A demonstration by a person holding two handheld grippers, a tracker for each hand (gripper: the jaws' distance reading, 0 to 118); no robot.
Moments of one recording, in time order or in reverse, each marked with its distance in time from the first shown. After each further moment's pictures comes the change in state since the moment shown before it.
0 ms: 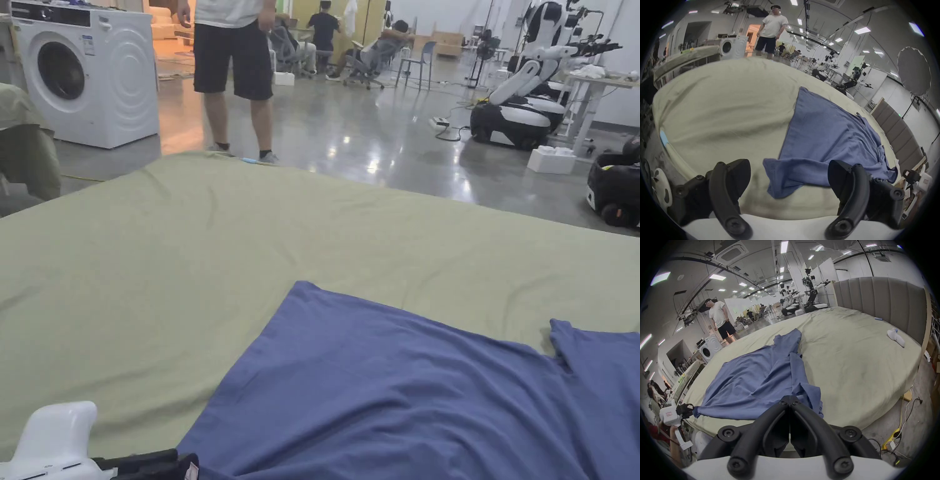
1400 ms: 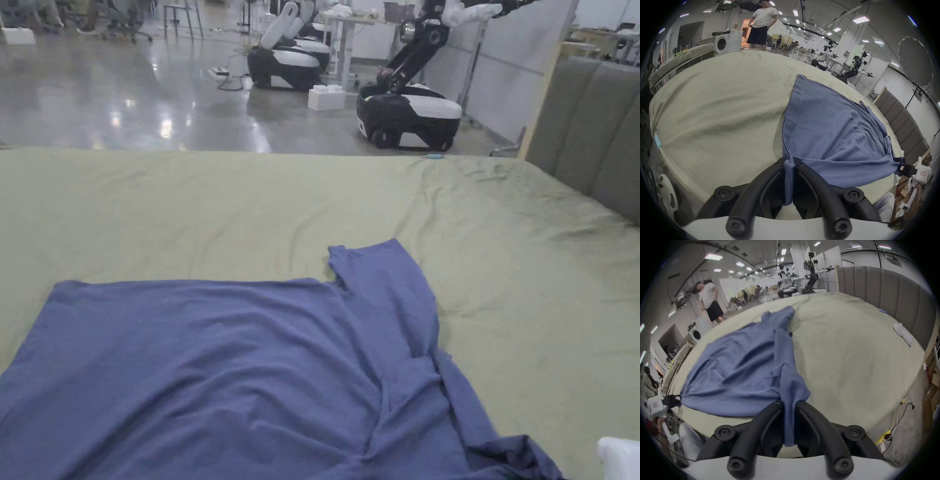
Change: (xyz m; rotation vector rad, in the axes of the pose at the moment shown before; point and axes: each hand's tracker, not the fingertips) left arm 0.031 -0.002 -0.013 -0.048 0.046 -0.084; right arm 0.009 -0.003 -0.063 -0.145 -0.058 0.059
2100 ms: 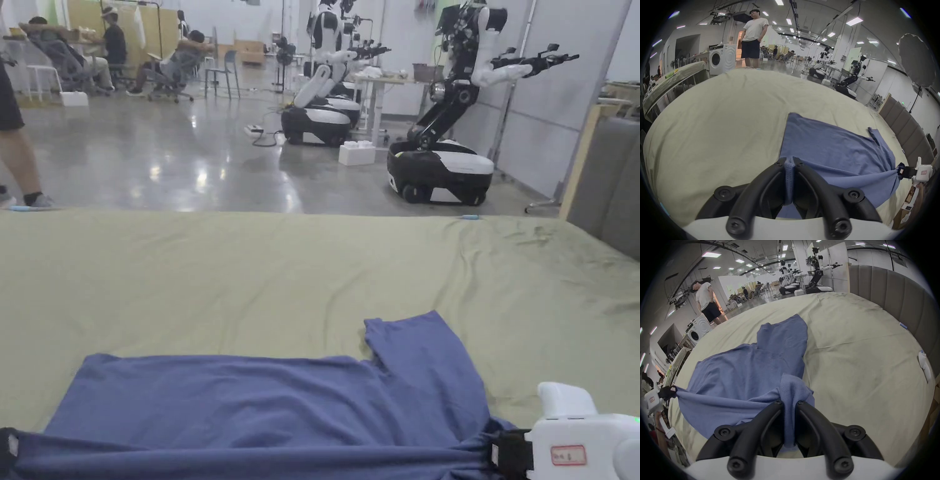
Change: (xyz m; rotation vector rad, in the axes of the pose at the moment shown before) left arm 0.036 0.156 -0.115 0.071 0.016 -0.044; right arm -0.018 0.141 -0.142 -0.079 -0.010 0.009
